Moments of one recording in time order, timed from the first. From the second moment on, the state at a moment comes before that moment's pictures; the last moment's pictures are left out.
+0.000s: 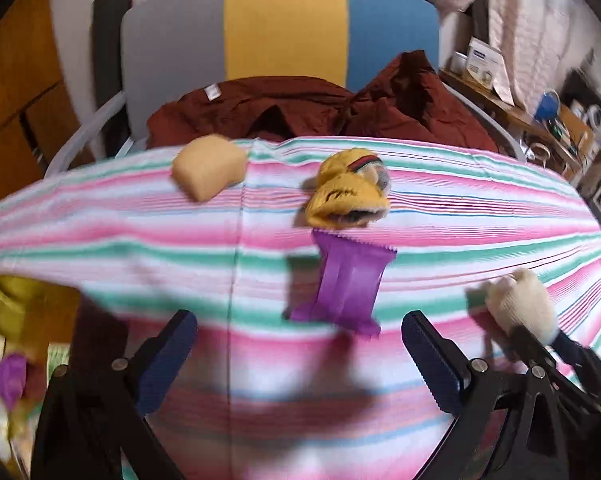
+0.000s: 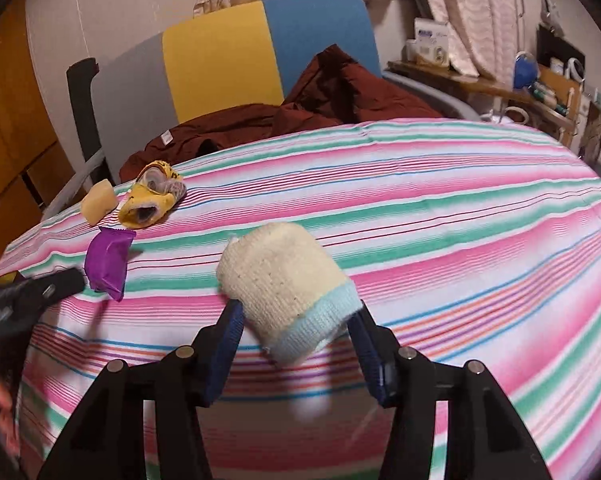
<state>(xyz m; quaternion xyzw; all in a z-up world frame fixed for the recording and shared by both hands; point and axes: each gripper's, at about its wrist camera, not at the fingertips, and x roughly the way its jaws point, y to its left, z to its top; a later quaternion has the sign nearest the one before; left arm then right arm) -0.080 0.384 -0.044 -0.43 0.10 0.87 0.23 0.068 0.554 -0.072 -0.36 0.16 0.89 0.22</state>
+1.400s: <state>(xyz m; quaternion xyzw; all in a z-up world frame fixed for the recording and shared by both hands) -0.038 0.274 -0.012 -0.42 -0.02 0.87 0.25 0.054 0.514 -0.070 -0.36 0.03 0.90 0.27</state>
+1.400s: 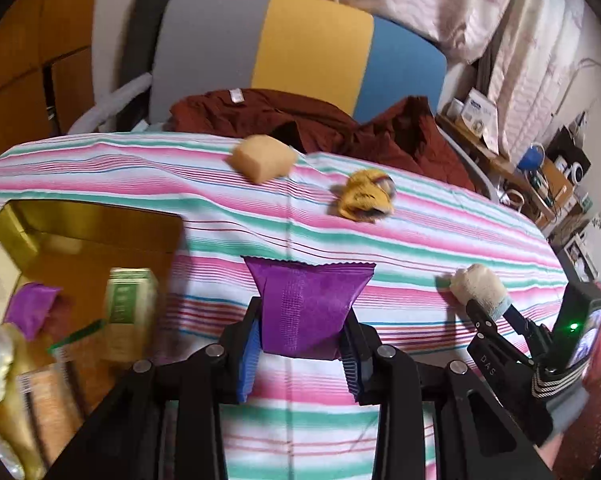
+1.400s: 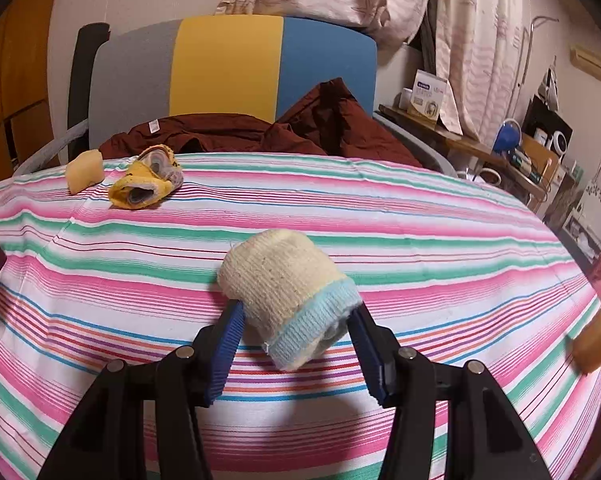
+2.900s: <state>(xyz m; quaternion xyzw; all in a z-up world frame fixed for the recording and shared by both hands) -0.117 0.069 -0.026 -0.43 -0.06 0.90 0.03 0.066 0.478 -0.067 -0.34 0.01 0.92 0.20</state>
